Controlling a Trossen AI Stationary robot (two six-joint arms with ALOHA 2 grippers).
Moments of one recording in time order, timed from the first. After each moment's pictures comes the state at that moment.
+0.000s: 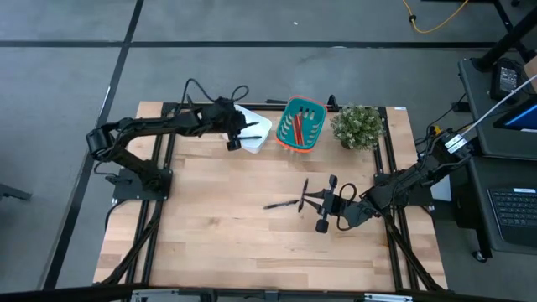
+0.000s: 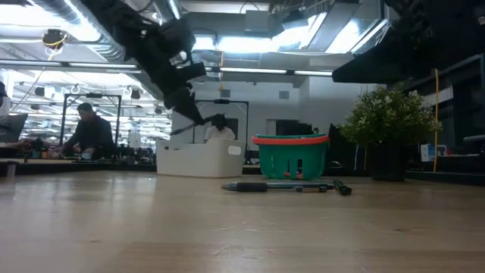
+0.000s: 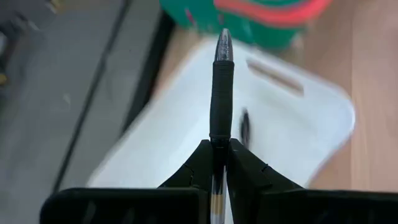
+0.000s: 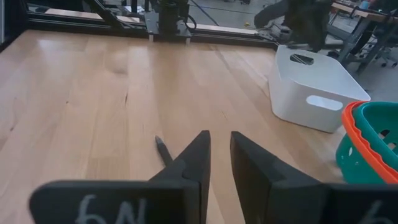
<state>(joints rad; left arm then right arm) 0.54 1.44 0.87 -0.18 -0.06 0.45 0.58 1.41 0.47 0.55 0.86 0.15</state>
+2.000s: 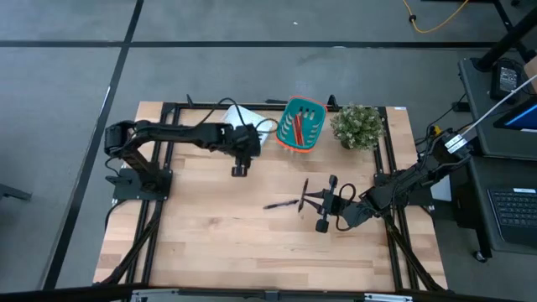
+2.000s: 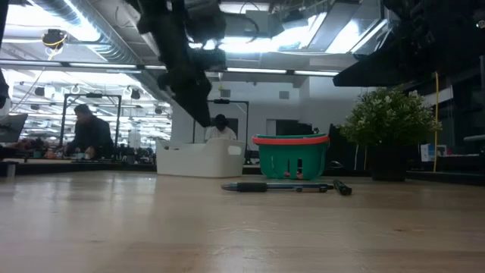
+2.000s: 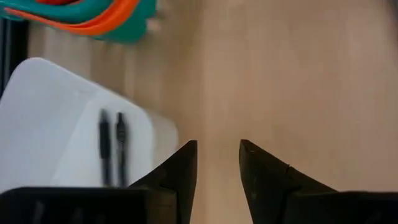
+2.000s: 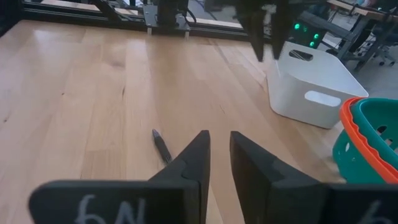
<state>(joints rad) 0.23 1.59 1.12 -0.60 -0.09 0.31 0.58 1.41 0.47 0.52 0.86 0.16</state>
